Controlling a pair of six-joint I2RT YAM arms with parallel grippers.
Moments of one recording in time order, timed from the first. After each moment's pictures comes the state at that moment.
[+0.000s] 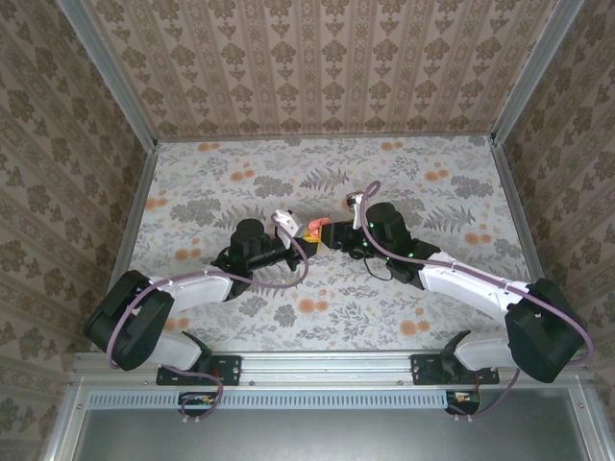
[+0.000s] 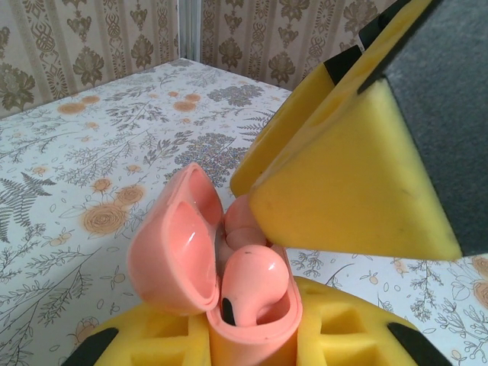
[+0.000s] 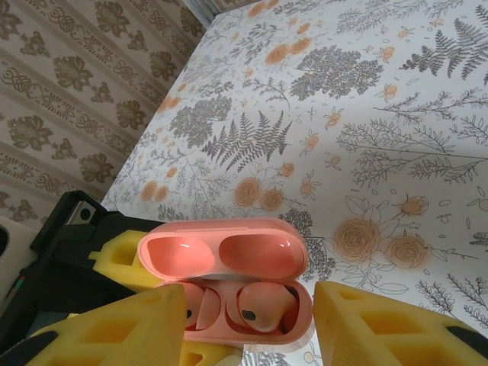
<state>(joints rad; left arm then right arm) -0.68 1.40 0.51 0.67 0.50 -0.02 0.64 1.31 0.75 0.15 -0.18 0.58</state>
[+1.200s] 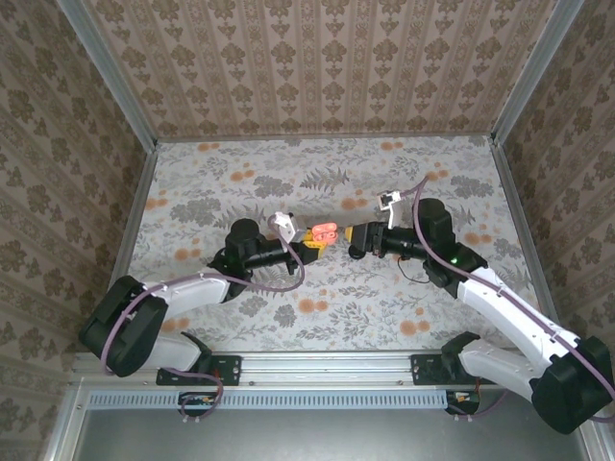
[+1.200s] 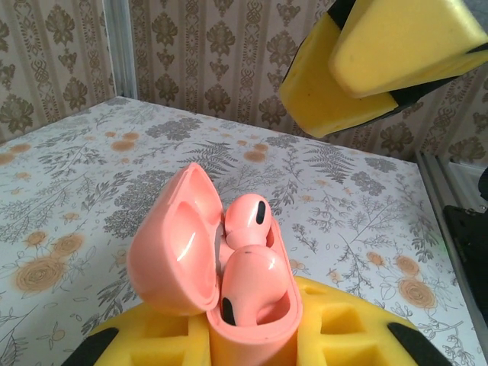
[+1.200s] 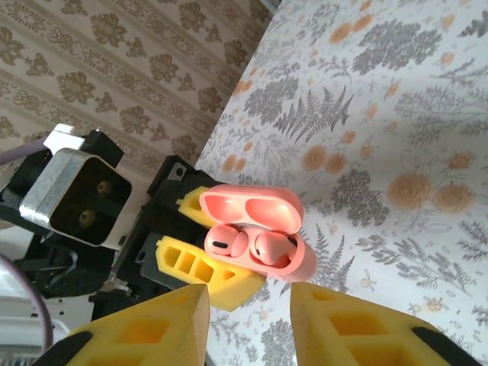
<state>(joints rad) -0.68 1.35 0.50 0.72 0.68 -0.02 0.45 1.02 0.73 -0.09 -0.56 0.63</state>
